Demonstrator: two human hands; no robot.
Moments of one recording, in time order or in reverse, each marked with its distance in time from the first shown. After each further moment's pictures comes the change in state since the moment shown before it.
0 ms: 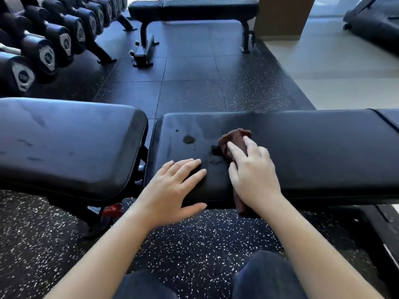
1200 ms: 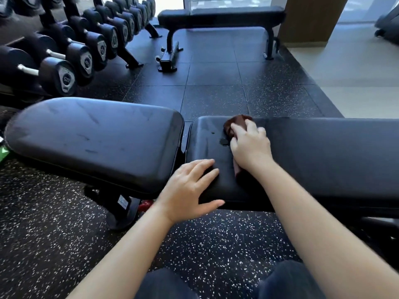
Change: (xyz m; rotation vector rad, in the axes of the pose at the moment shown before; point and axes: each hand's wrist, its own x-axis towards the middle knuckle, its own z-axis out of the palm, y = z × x) left_hand -0.029 -0.024 -0.011 -0.075 0.135 -0.049; right_hand 0.070 -0.063 0.028 0.017 -0.086 0.071
